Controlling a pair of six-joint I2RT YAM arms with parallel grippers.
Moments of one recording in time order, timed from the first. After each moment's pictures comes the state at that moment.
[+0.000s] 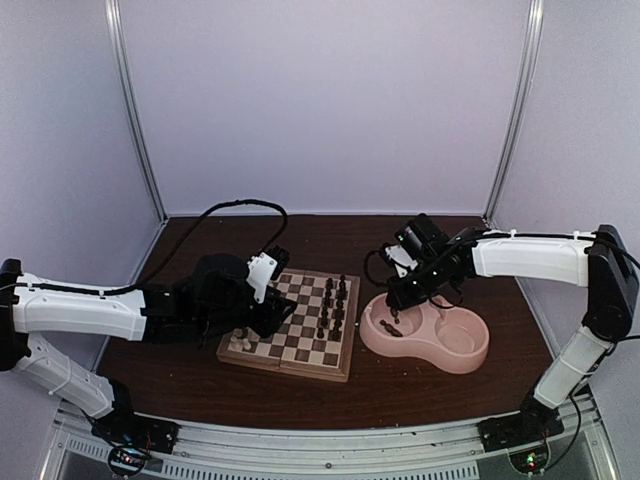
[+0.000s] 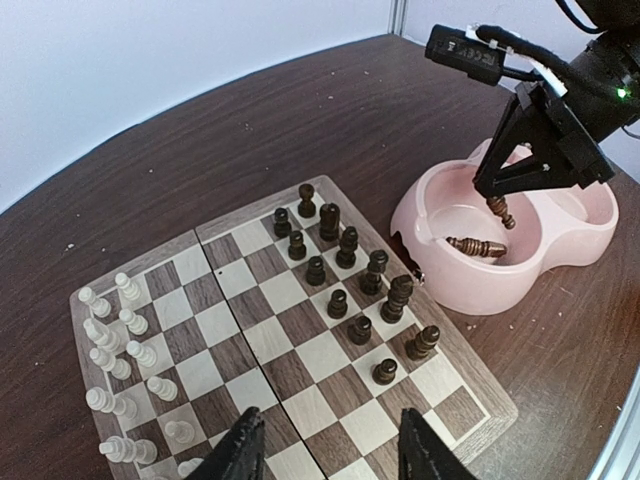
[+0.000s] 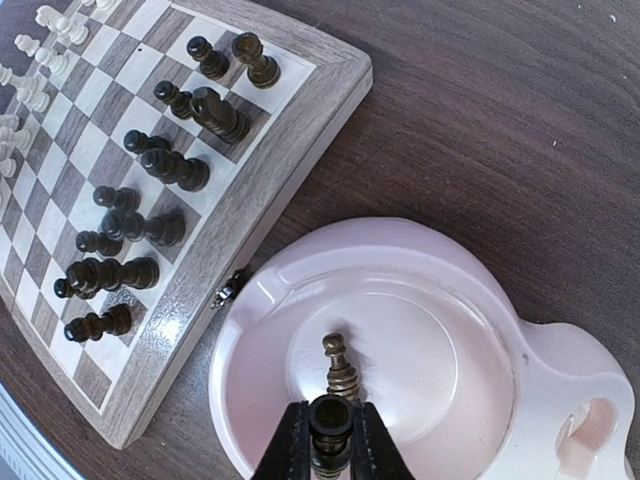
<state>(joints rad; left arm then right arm) -1.05 1.32 0.77 0.02 -0.27 -0.20 0.69 1.62 1.13 -0.56 -0.03 0.29</state>
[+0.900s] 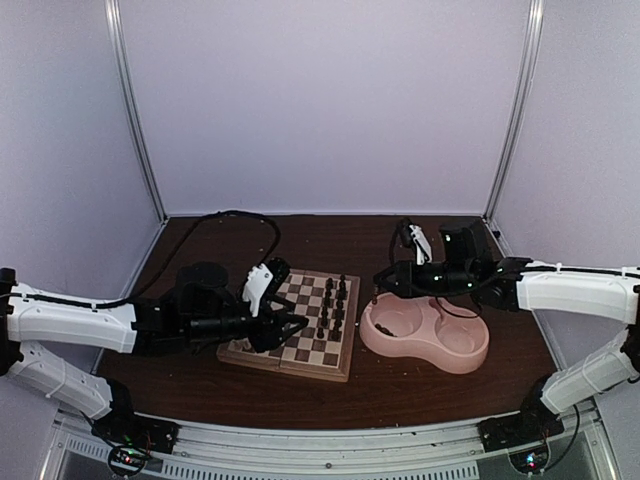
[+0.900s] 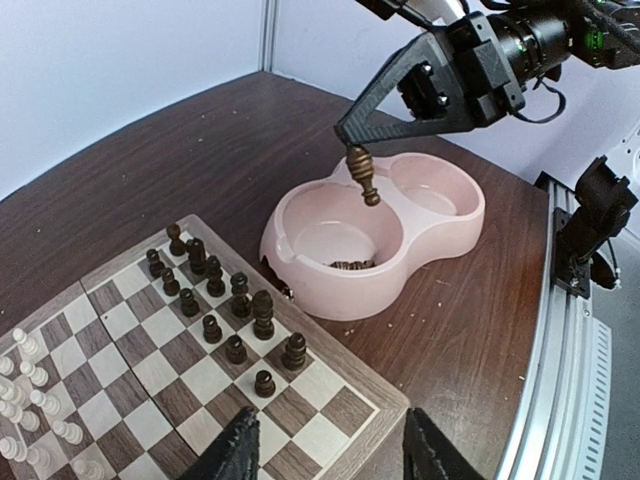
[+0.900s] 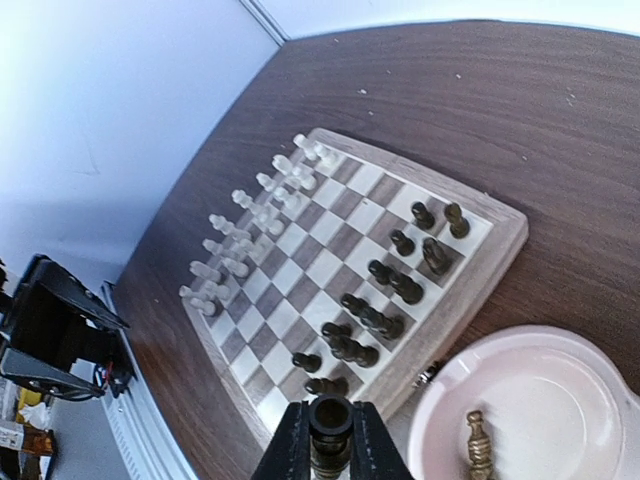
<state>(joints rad) -1.05 1.25 0.64 0.23 0.04 -0.15 0.69 1.31 0.81 -0.01 -0.28 0.49</state>
